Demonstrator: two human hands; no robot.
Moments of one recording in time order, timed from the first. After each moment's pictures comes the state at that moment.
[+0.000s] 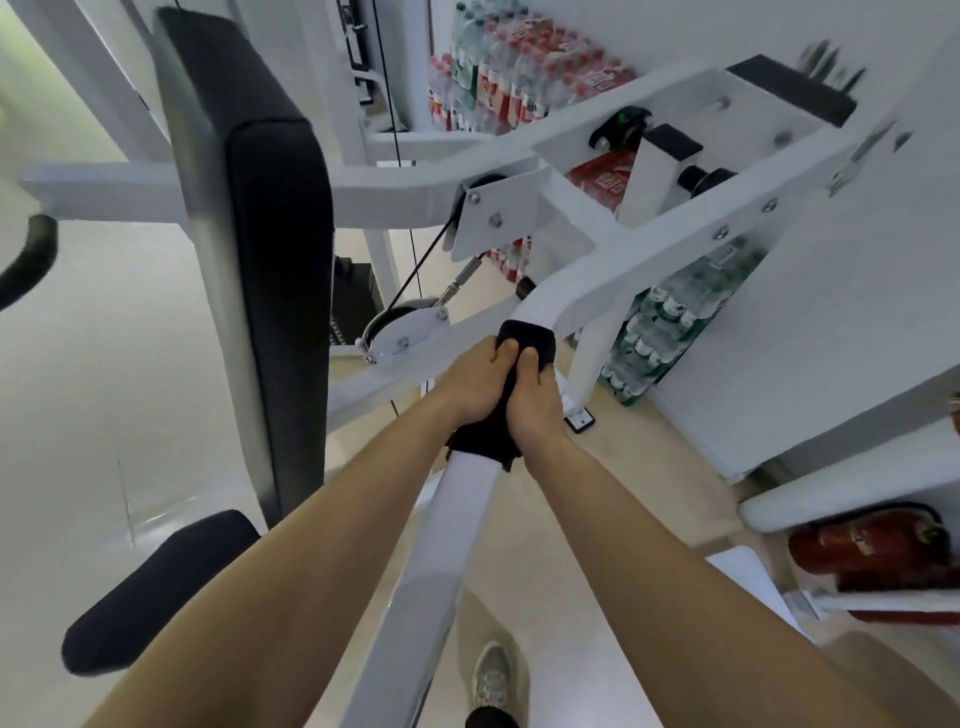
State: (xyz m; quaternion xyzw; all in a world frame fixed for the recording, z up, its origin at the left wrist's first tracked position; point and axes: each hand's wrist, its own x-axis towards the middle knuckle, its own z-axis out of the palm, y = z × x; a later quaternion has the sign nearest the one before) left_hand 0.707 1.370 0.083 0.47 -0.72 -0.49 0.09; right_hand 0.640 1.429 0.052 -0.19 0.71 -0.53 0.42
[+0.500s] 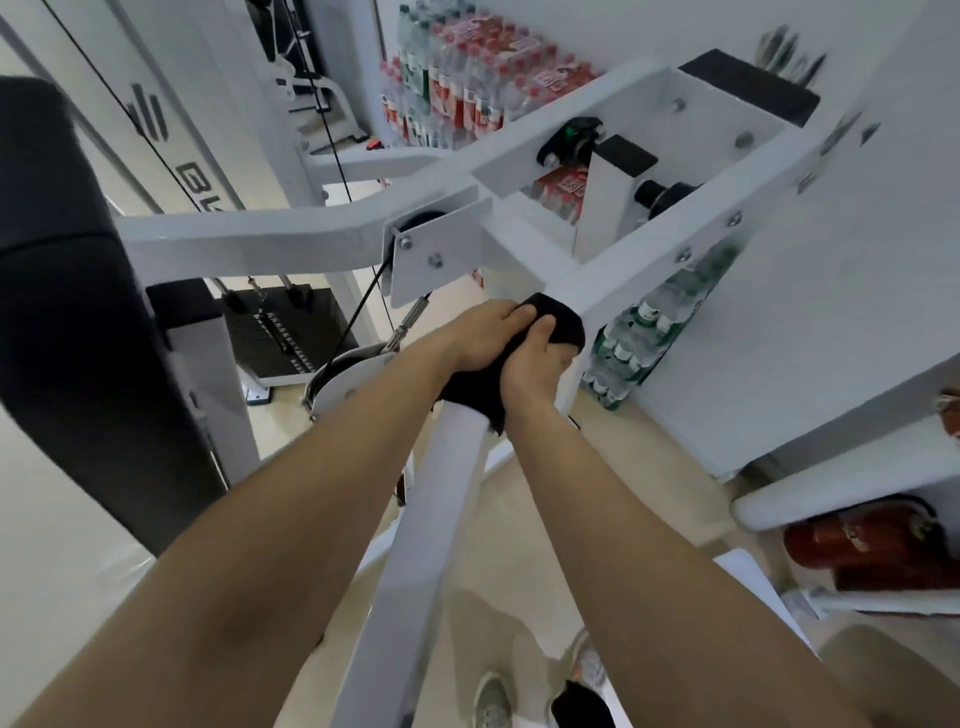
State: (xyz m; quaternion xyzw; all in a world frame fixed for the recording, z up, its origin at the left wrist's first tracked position) left_hand 0.597 1.281 0.114 0.38 -0.80 -0.46 -0.01; right_hand 0.550 1.341 0.066 0.00 0.70 -0.63 0.34
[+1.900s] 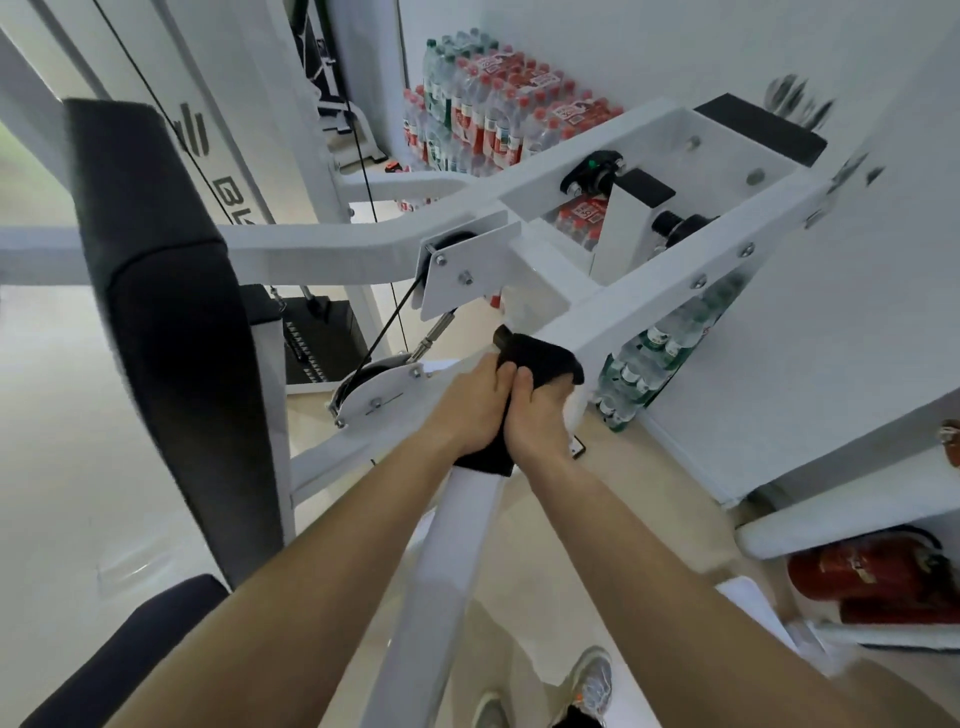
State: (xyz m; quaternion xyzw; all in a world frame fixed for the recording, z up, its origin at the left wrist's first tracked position) left_hand 0.656 1.326 0.086 0.44 -0.79 -0.40 0.10; right_hand 0.586 1.382 0.070 -0.21 0.78 -0.48 0.33
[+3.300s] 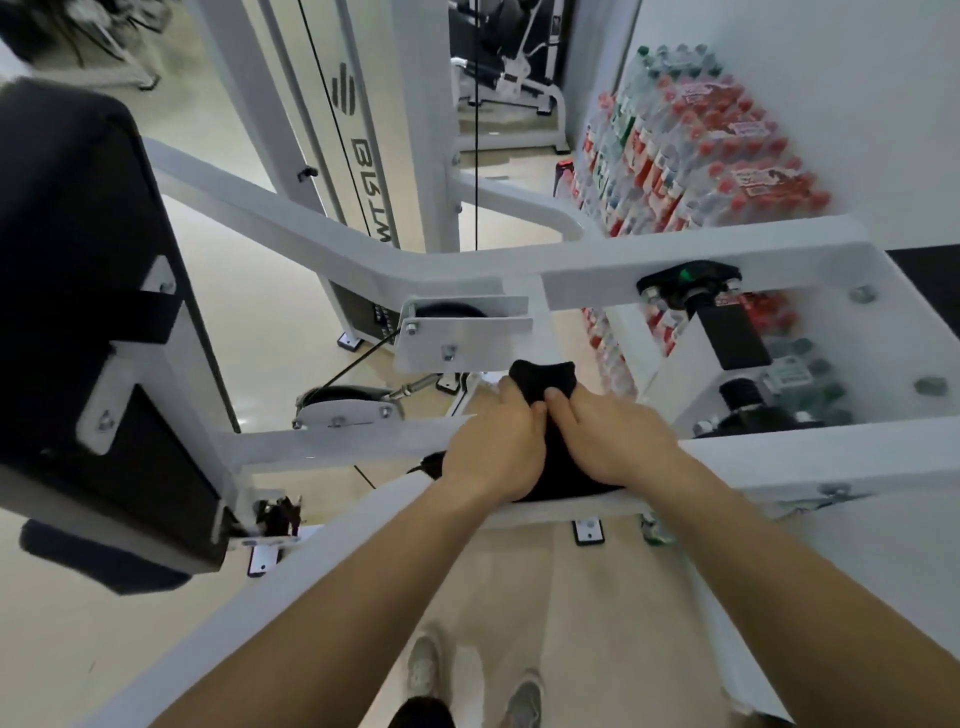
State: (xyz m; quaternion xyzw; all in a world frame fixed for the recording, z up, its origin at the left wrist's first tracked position) left_hand 0.488 1.274 0.101 0.67 -0.66 -0.31 0.13; right_hand 0.350 1.251 0.108 -0.74 0.63 0.03 0.21
